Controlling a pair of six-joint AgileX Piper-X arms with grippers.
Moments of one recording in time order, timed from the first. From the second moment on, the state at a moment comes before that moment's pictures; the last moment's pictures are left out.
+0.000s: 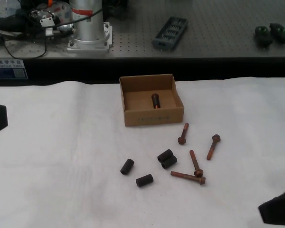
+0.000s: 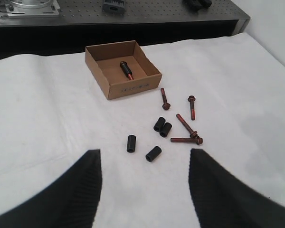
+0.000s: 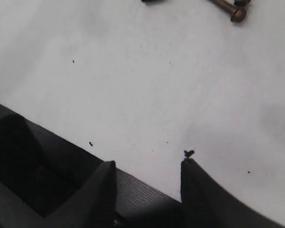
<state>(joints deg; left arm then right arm) -21.7 31.3 -50.4 41.9 10.0 -10.4 34.7 43.7 -42.8 60.9 -18.3 13.8</state>
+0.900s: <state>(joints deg) -21.7 31.3 -50.4 41.9 10.0 -10.4 33.7 83.1 -53.7 42.6 -1.4 32.7</state>
